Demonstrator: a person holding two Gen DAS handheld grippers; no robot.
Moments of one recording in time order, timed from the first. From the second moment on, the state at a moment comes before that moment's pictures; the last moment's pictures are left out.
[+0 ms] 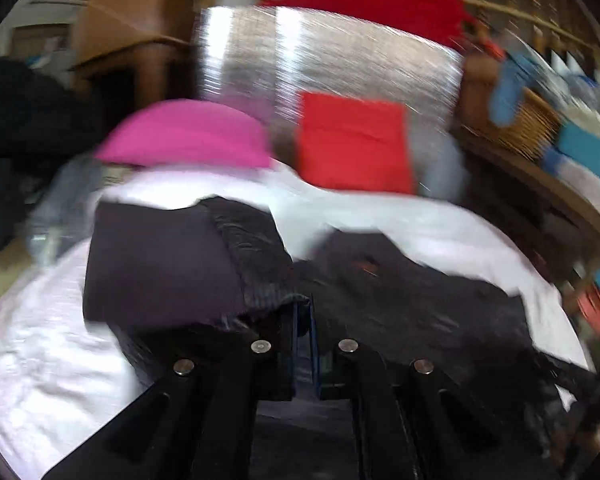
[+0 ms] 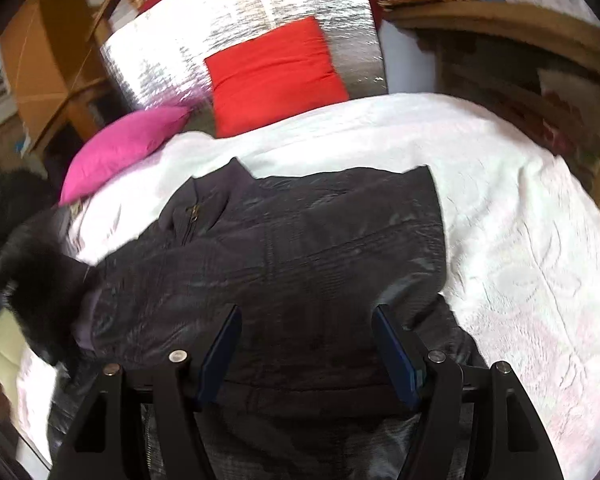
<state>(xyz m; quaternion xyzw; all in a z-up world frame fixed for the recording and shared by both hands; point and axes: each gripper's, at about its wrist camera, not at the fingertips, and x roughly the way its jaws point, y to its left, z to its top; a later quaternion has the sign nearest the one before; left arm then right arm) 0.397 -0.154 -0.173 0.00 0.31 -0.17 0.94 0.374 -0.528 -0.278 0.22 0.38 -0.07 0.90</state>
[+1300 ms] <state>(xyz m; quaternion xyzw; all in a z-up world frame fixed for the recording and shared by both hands) 0.428 -0.135 -0.257 0.05 0.47 -0.11 0.88 0.424 -0.537 -0.312 0.33 0.43 0.03 0.84</state>
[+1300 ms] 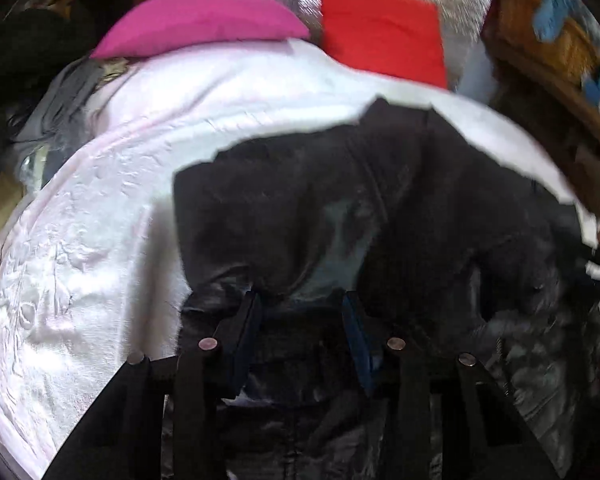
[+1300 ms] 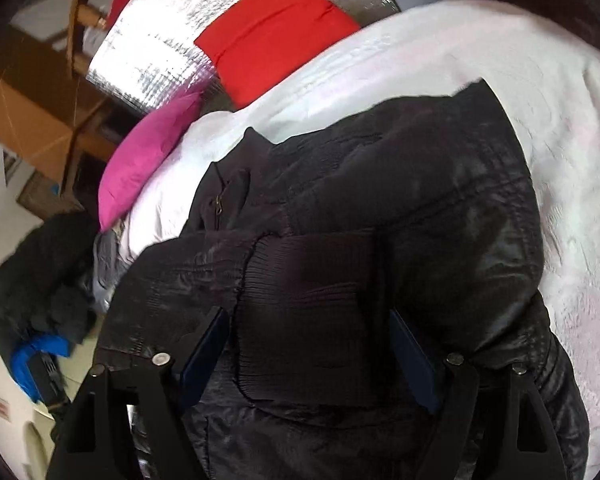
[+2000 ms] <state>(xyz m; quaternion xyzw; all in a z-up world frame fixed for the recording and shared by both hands) 0.425 -0.161 -0.274 0.09 0.48 -0.12 0.87 0.431 -0.543 -0.329 0.41 0.43 0.11 0.80</state>
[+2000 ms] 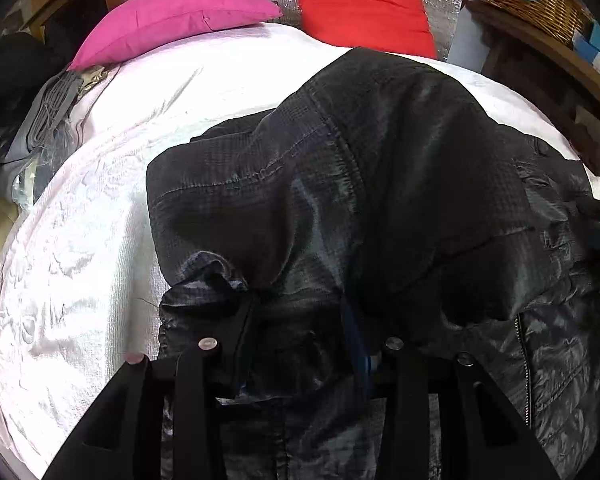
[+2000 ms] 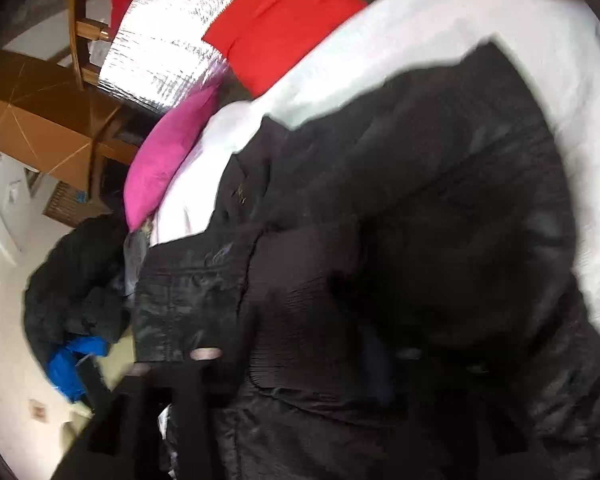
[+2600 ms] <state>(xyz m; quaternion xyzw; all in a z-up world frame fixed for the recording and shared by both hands) 0.422 -0.154 -0.258 0.07 0.47 -0.11 0.87 0.396 -0.580 -0.277 0.33 0.31 -0.03 0.89</state>
